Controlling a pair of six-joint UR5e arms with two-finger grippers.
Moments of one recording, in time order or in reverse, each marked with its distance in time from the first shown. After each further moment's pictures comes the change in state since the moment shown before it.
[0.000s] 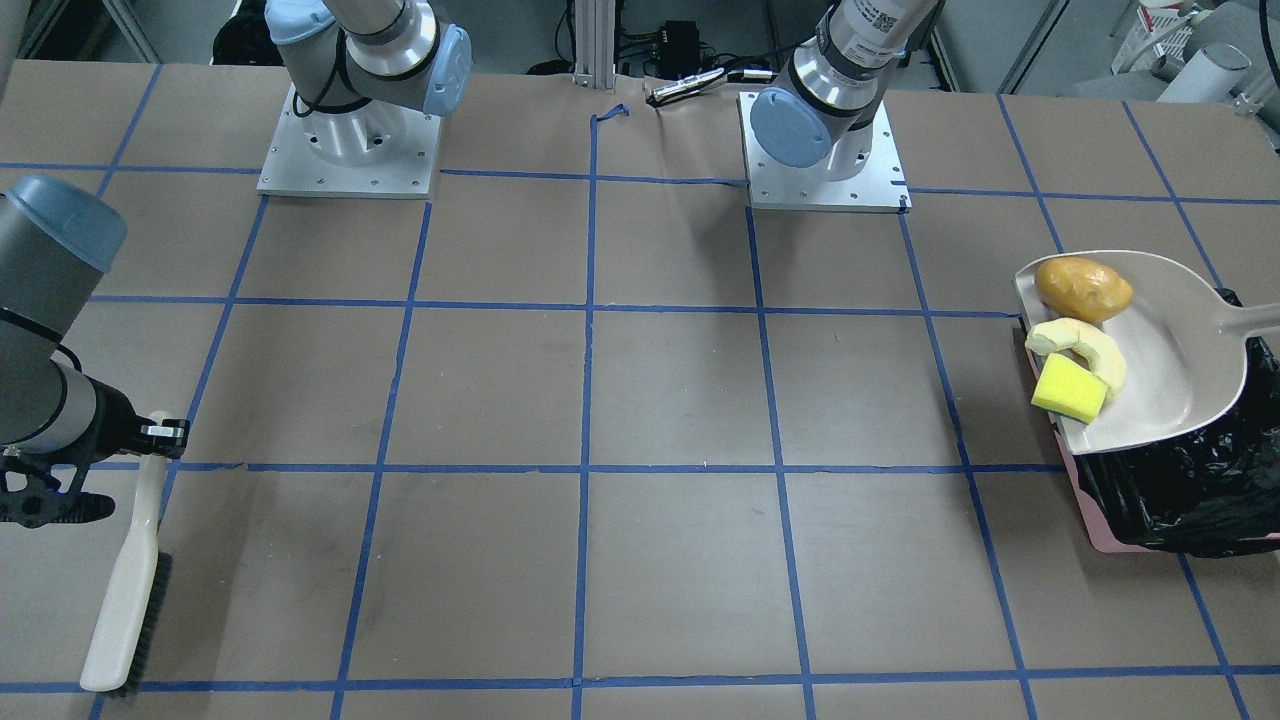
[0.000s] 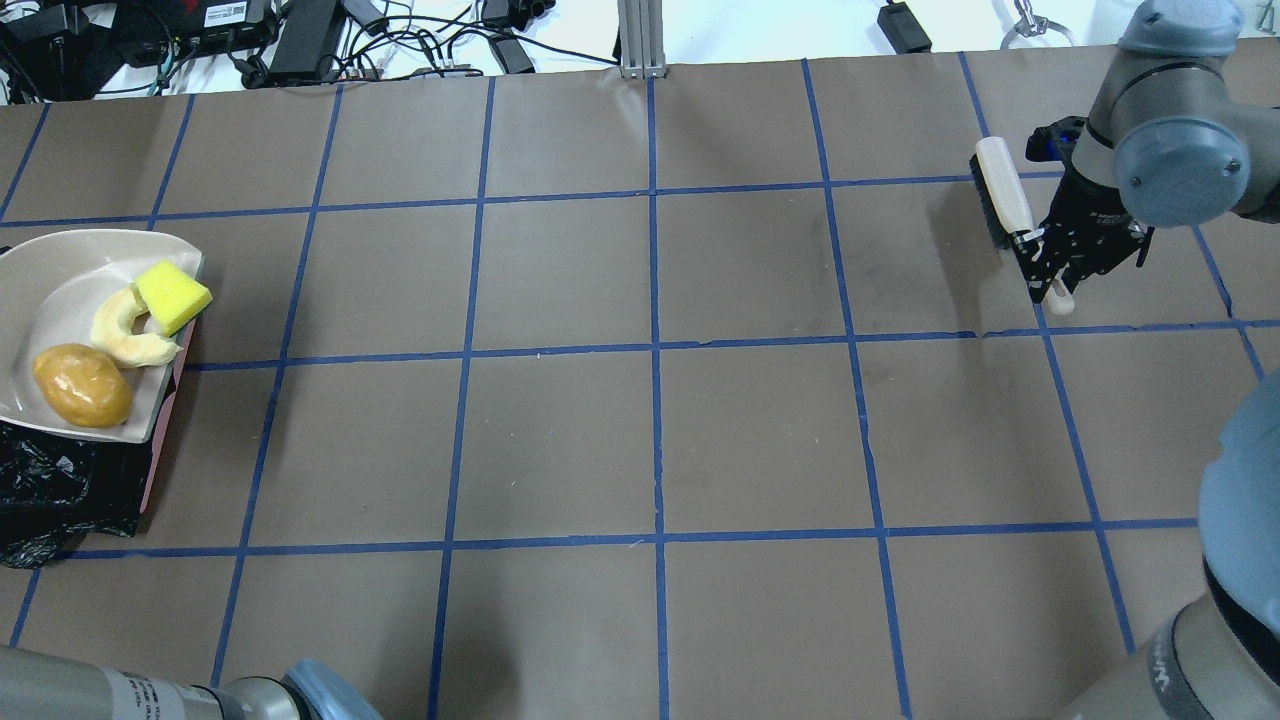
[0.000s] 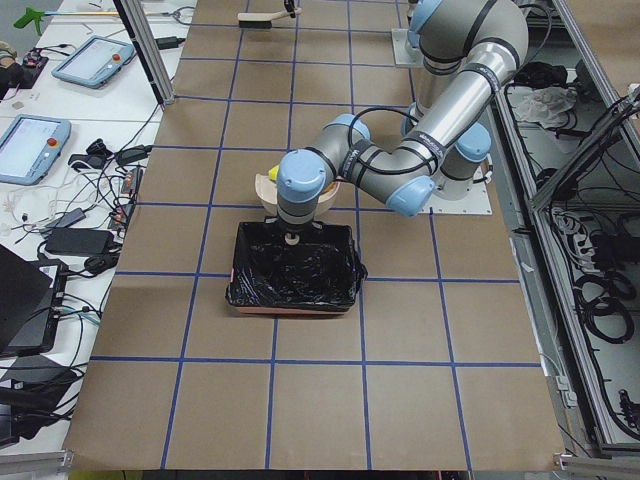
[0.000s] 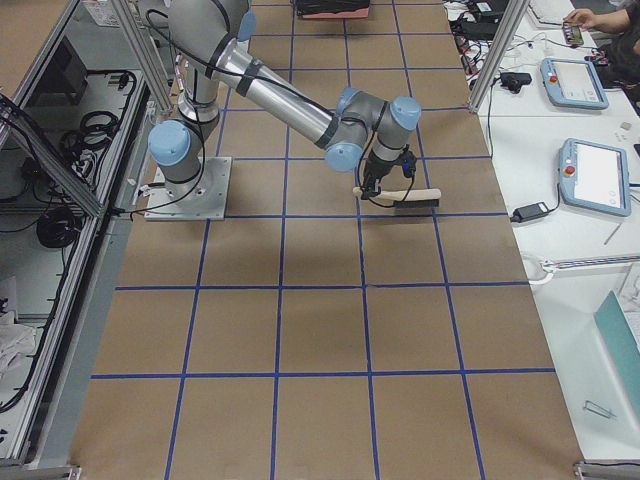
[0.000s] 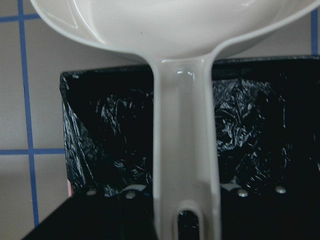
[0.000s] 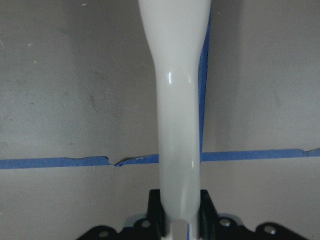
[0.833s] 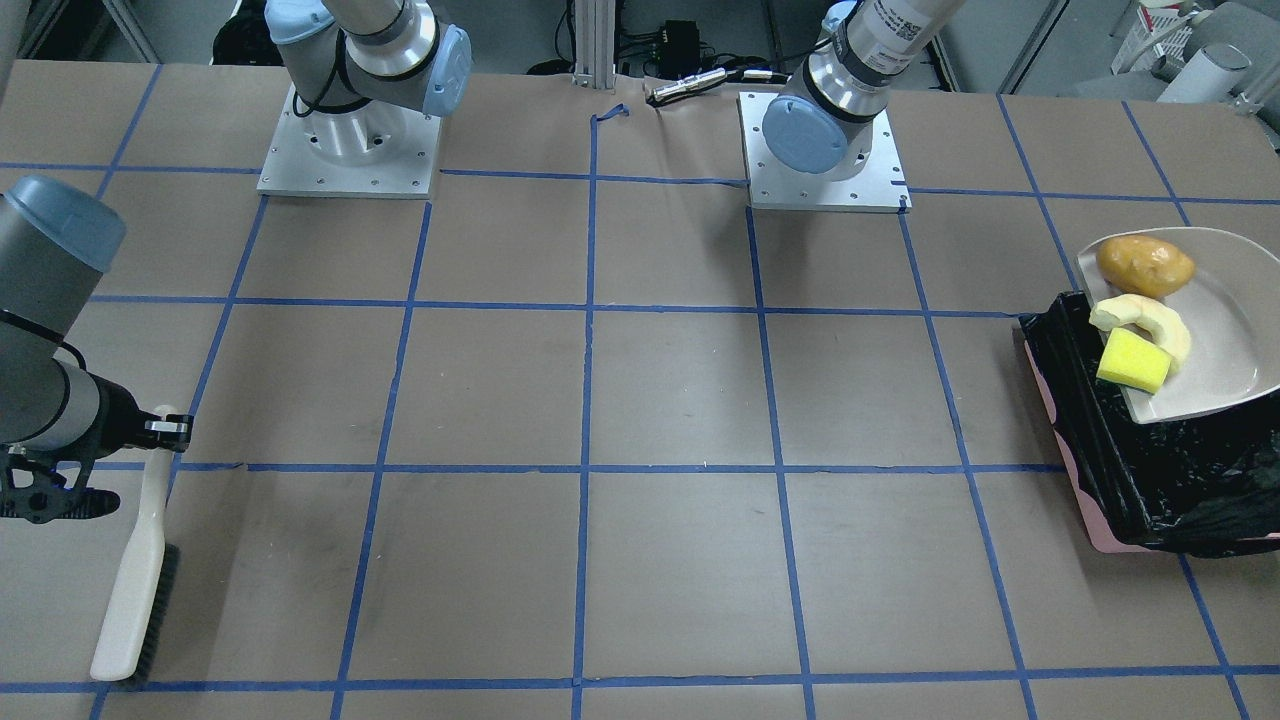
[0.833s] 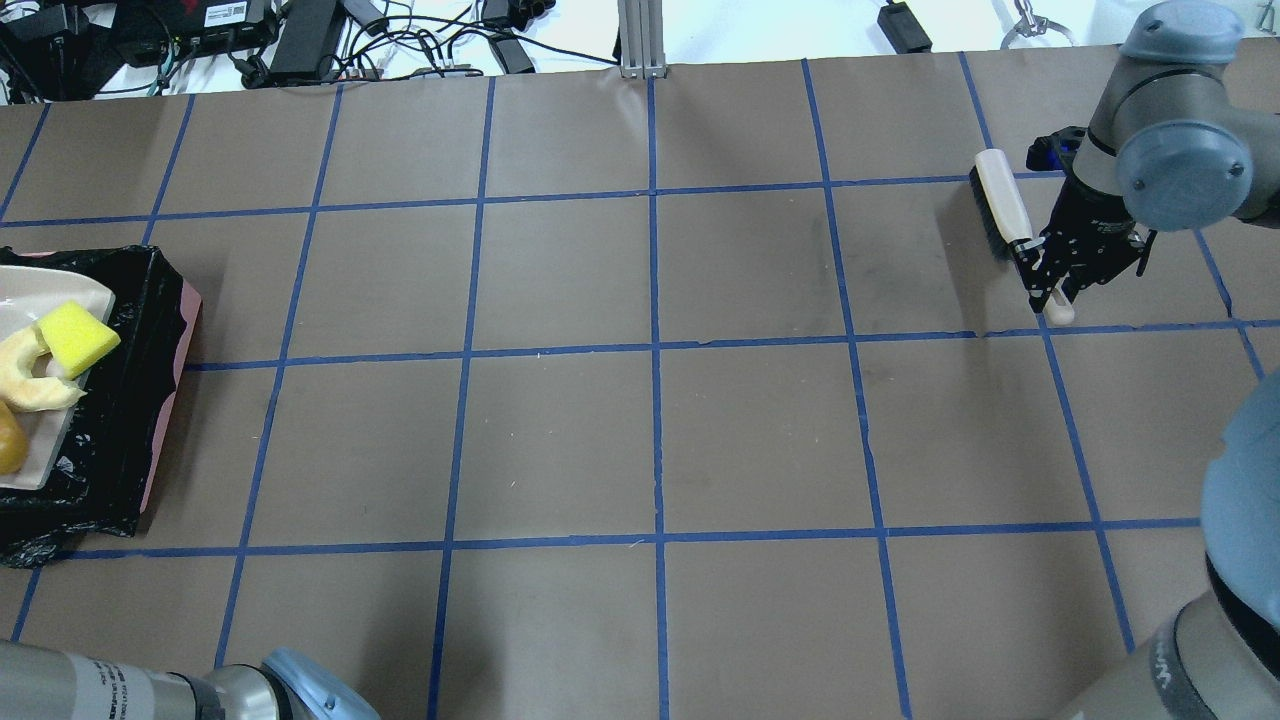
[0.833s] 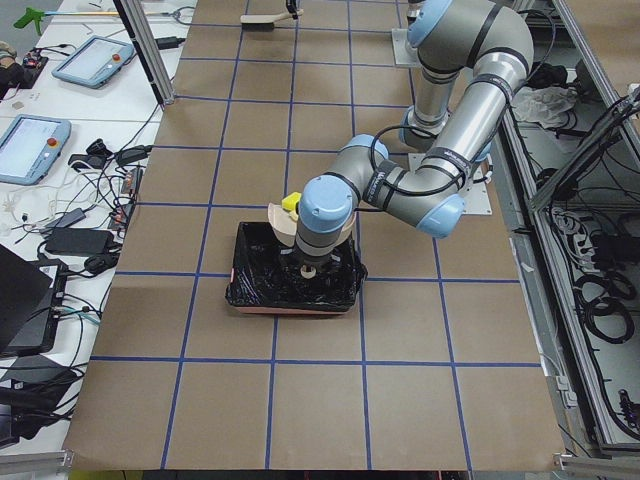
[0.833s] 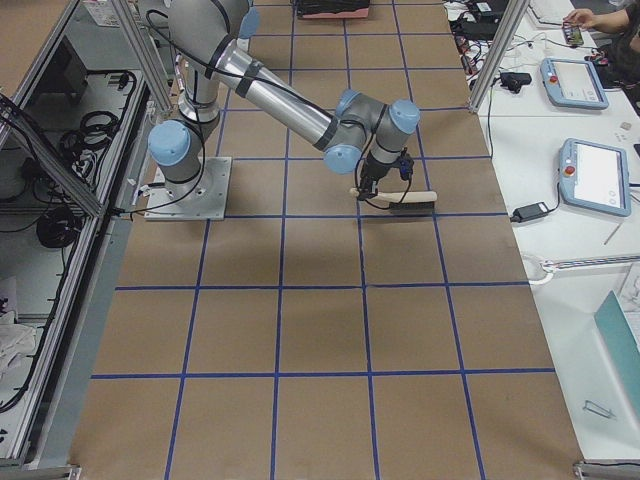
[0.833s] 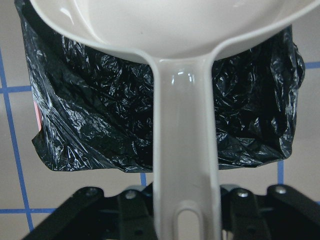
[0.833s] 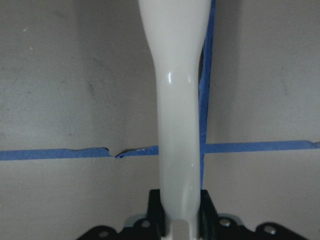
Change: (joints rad) left arm 0.105 -0.039 0.066 0.036 0.033 0.114; right arm -0.004 0.000 0.007 0.021 0.003 -0.001
